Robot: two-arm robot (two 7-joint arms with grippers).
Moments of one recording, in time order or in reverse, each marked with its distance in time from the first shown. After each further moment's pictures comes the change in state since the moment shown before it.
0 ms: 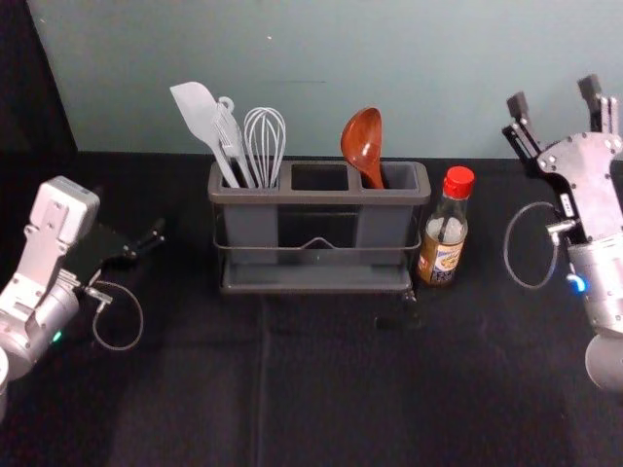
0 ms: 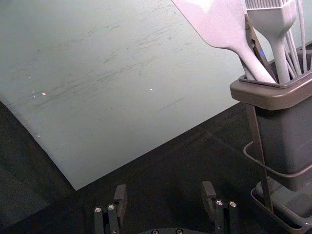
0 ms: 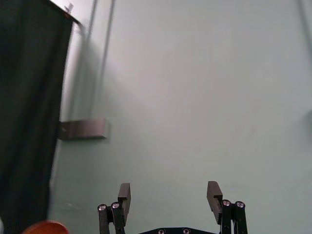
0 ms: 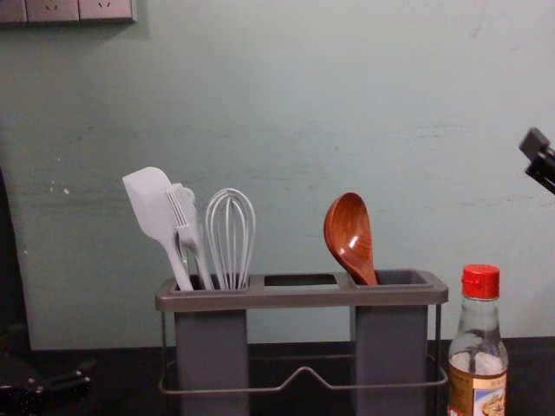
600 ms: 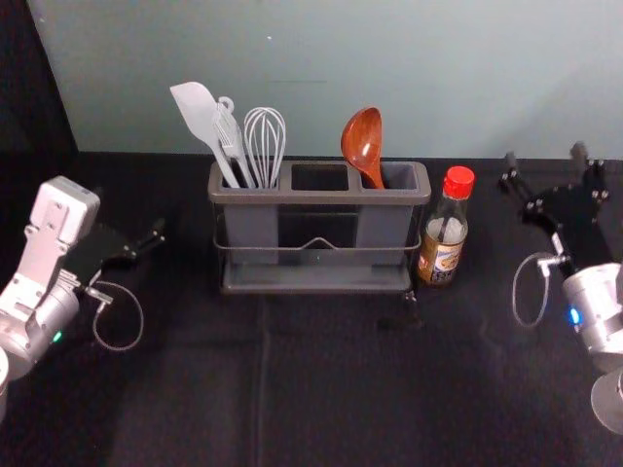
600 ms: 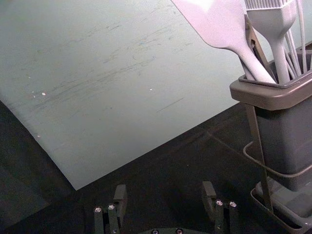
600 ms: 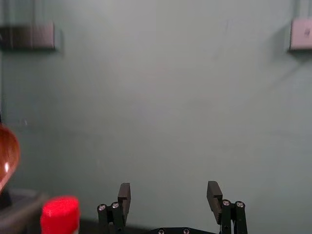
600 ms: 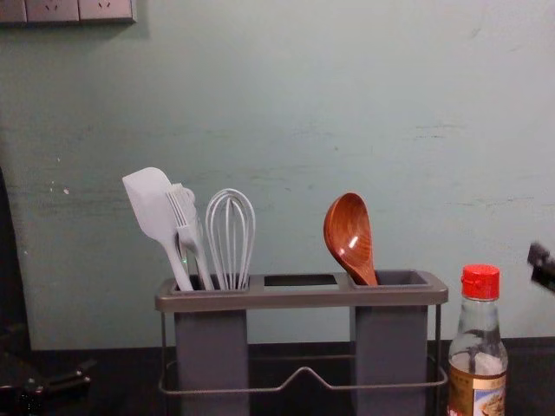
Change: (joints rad) left arm 0.000 0.000 0.000 0.000 0.000 0.000 0.000; right arm -0.092 -0.041 0.070 -0.079 -0.294 0.311 -0.260
